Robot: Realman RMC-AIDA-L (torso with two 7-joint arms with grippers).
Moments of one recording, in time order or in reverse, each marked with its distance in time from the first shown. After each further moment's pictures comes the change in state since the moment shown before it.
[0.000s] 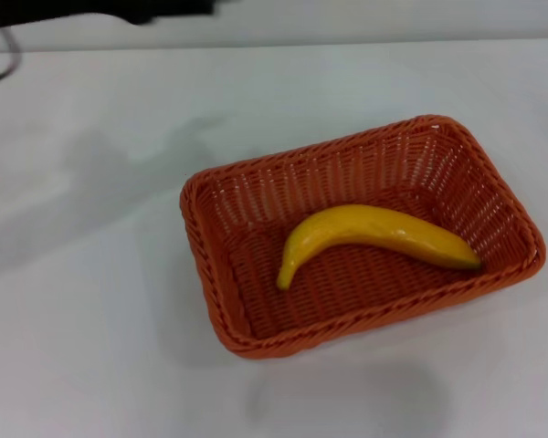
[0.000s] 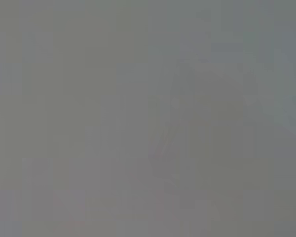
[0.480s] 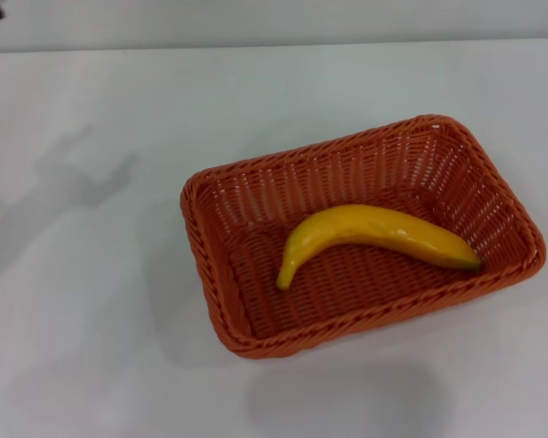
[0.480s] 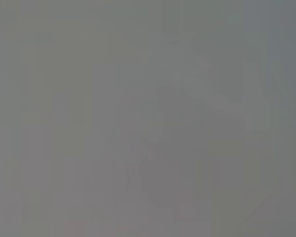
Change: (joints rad) left arm 0.301 -0.005 -0.101 0.214 -0.465 0.060 0.457; right arm -0.055 0.012 0.047 0.068 0.043 0.034 -0.041
